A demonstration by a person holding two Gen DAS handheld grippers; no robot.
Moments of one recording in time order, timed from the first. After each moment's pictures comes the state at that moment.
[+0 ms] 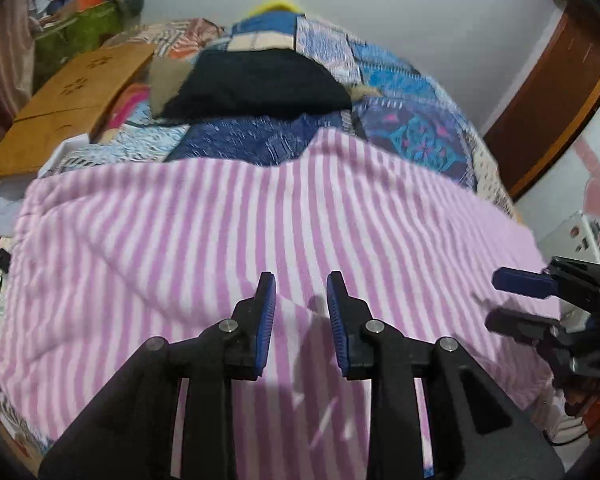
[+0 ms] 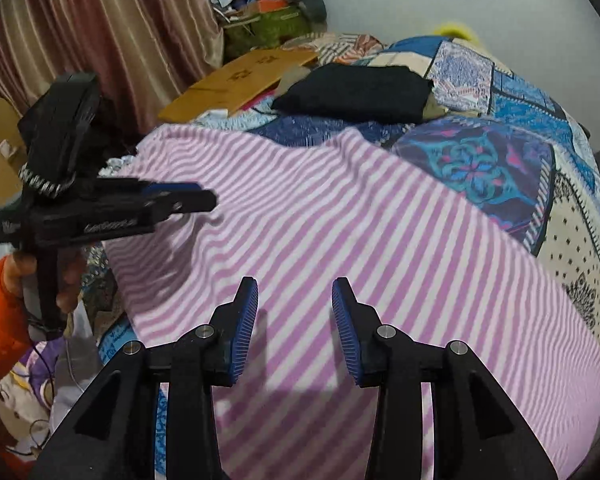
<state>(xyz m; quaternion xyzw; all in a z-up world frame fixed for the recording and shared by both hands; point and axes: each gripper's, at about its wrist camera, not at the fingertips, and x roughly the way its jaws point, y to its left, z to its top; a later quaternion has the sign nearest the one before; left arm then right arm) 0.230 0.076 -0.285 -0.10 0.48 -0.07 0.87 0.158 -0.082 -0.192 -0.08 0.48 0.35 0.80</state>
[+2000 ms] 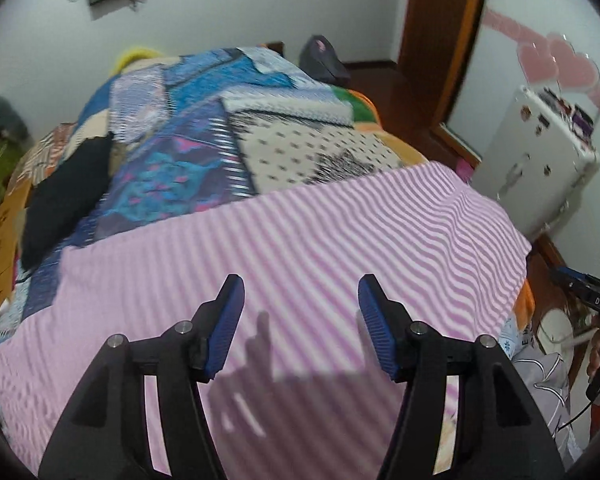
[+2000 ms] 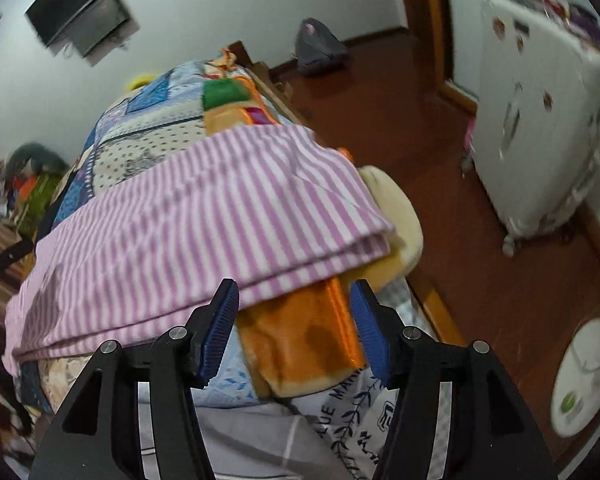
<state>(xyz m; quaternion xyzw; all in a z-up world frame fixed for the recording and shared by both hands) 0.238 -0.218 -0.240 0.11 0.45 -0.20 0.87 0.034 -0.492 -0.235 0.23 0.47 -0.06 0.85</state>
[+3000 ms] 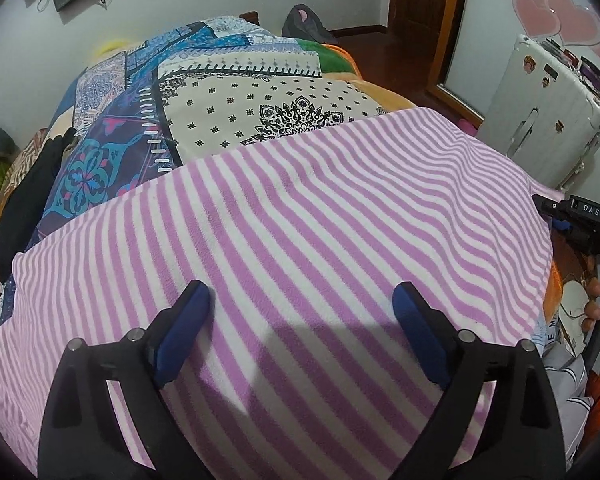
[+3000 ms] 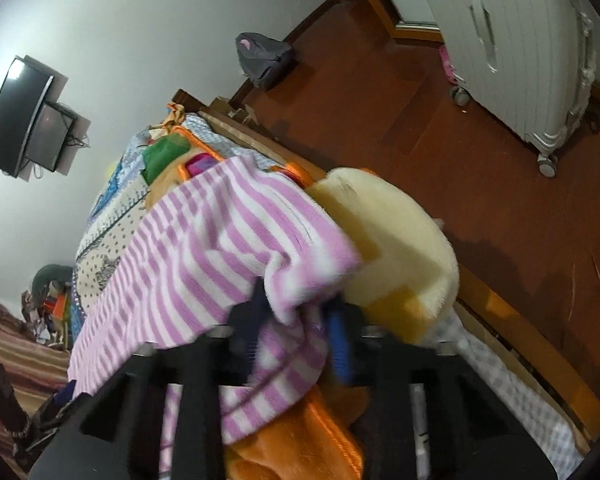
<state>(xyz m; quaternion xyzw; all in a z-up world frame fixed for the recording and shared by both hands) 0.246 -0.277 -0.302 0.15 0.47 -0.20 0.84 0.076 -0.546 -0.296 0.42 0.41 -0.10 0.81</state>
